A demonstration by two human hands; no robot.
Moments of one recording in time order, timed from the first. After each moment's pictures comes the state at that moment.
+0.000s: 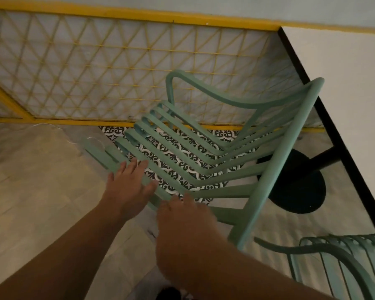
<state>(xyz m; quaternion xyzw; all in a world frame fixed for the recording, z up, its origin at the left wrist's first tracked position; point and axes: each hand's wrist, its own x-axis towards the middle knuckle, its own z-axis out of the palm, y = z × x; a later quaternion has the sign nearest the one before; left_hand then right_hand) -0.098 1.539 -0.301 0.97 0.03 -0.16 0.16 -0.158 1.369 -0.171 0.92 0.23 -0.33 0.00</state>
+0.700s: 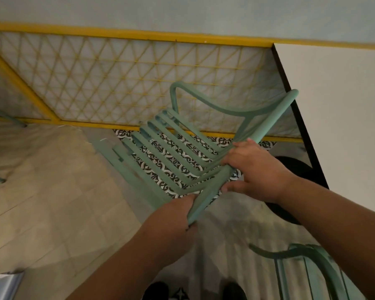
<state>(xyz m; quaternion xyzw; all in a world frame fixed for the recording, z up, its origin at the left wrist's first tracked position) -0.209 1.373 -0.180 0.93 -0.03 -0.17 0.32 -0.078 1.150 -0.163 0.93 0.35 -0.11 -0.06</state>
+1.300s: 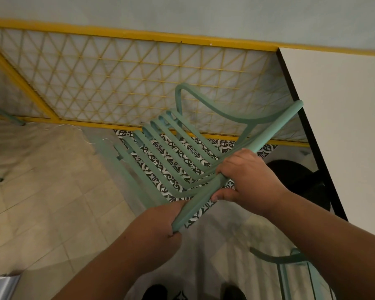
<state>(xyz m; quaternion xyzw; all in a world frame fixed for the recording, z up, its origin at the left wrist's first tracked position) -0.213 1.425 -0.178 0.91 -0.04 -0.19 0.36 -0.090 1.187 -0.176 0.94 0.34 -0.04 -0.09</state>
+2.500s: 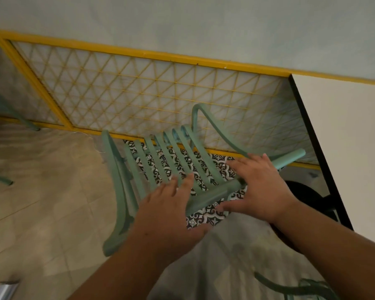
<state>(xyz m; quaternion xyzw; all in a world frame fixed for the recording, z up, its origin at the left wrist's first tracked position) -0.175 1.427 -0.143 0.98 0.02 -0.08 0.19 -0.061 1.210 -0.144 0.97 0.24 -0.11 -0.03</state>
